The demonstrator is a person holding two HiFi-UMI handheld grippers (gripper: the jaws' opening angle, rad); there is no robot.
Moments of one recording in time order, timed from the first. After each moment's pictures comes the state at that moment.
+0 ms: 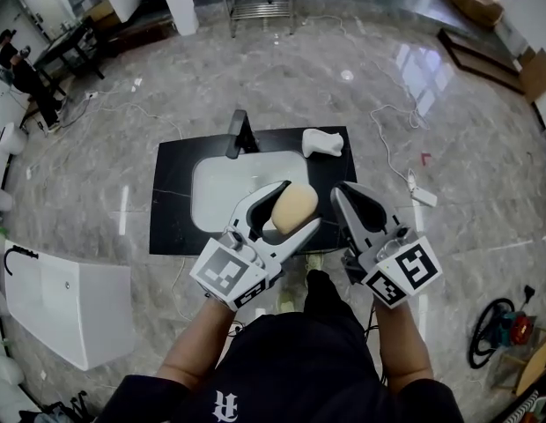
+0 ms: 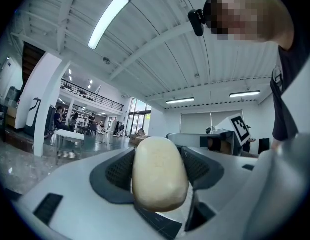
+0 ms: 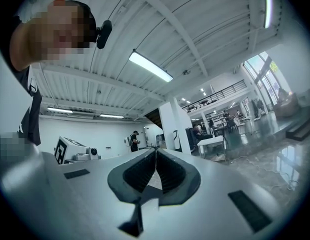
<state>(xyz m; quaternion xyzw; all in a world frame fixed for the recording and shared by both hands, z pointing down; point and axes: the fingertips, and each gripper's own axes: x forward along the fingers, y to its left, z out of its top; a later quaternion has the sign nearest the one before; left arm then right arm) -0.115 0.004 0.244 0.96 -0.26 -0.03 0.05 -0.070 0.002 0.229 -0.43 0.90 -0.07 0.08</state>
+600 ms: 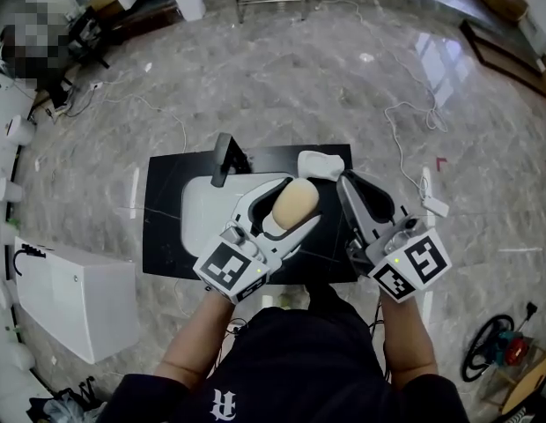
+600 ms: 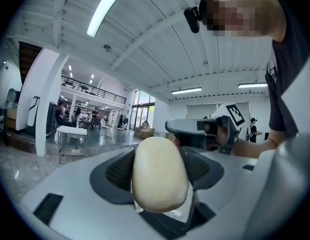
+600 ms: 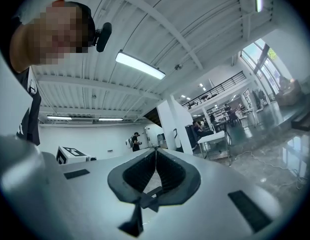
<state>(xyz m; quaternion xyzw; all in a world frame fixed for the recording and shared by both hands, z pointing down) -0.042 -0.143 0.283 0.96 -0.28 0.03 0.06 0.010 -0.155 0.242 -0.41 0.90 -0.11 0.10</state>
